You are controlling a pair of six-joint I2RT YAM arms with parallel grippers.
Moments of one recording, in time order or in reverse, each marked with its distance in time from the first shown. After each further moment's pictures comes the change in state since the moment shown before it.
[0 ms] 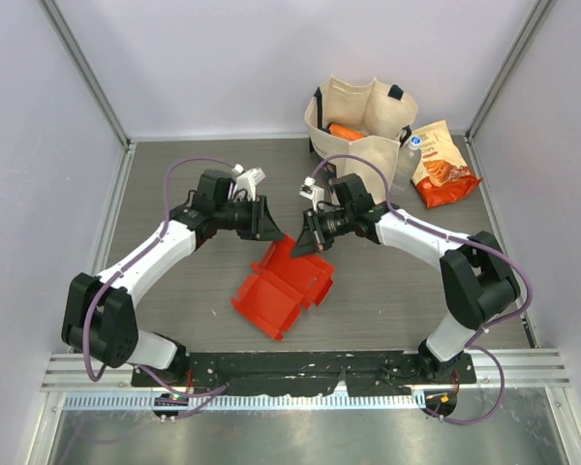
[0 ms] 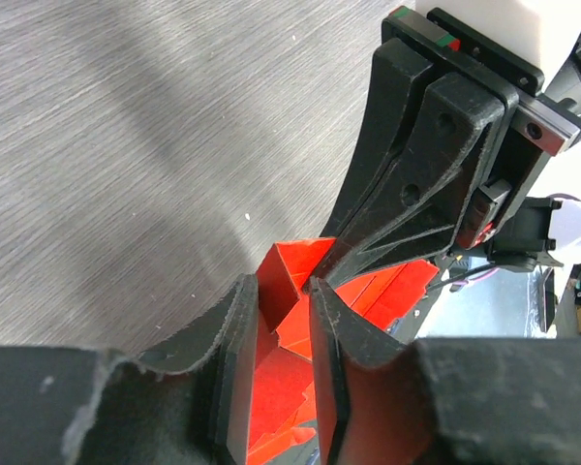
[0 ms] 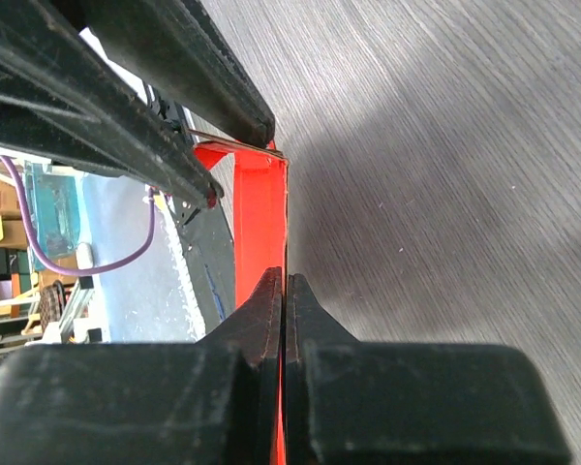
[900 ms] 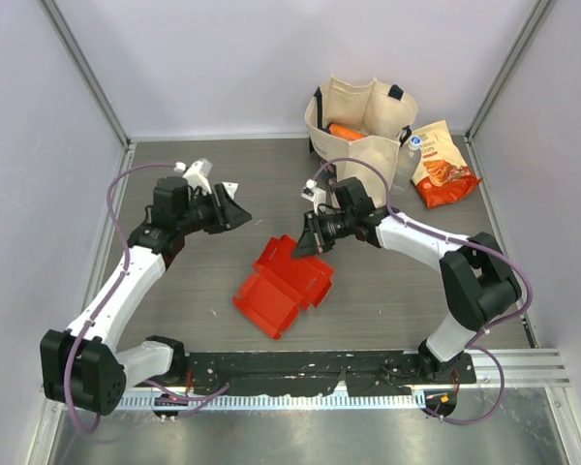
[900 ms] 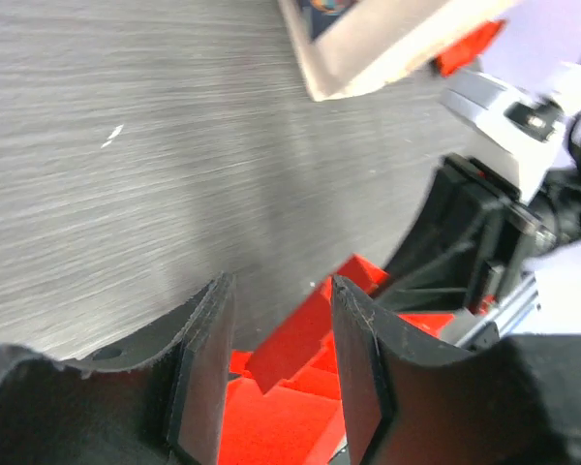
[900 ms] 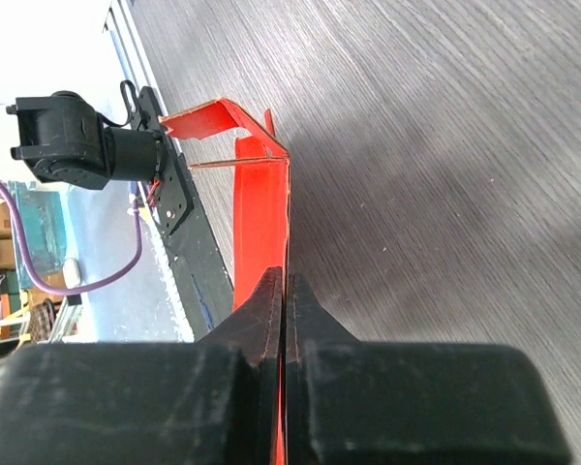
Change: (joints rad) left arm 0.138 -0.263 -0.128 0.079 -0.206 -0.122; right arm 0.006 -0.008 -0.033 0.032 0.058 0.021
